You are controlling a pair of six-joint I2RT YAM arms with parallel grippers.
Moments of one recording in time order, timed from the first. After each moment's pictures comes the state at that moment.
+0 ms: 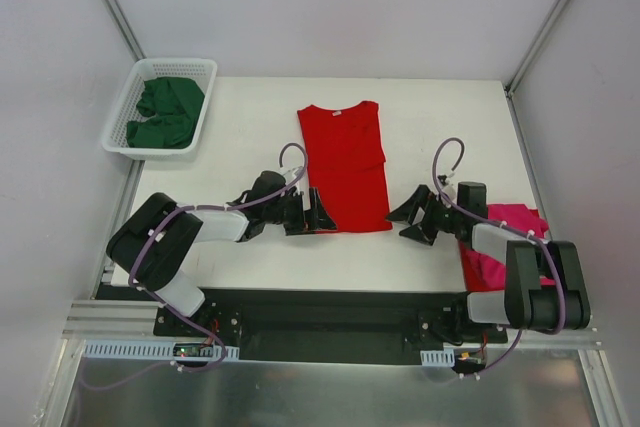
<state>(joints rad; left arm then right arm) -0.60 1.59 0.57 0.31 0.49 -0.78 0.02 1.35 0.38 0.10 -0.80 0.65</state>
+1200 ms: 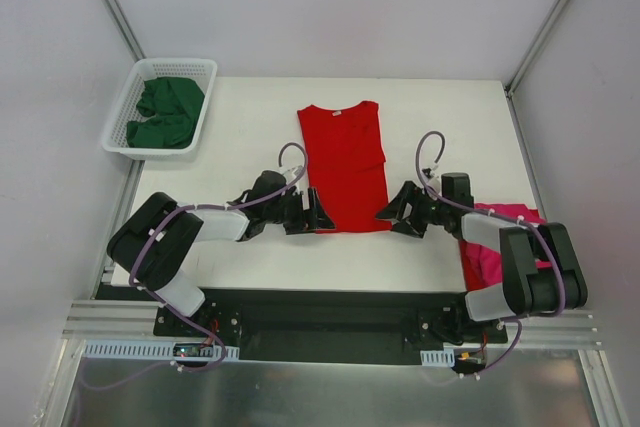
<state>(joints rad) -0.60 1.59 0.57 0.30 0.46 -0.78 0.15 1.43 0.47 0.09 -0.73 0.64</state>
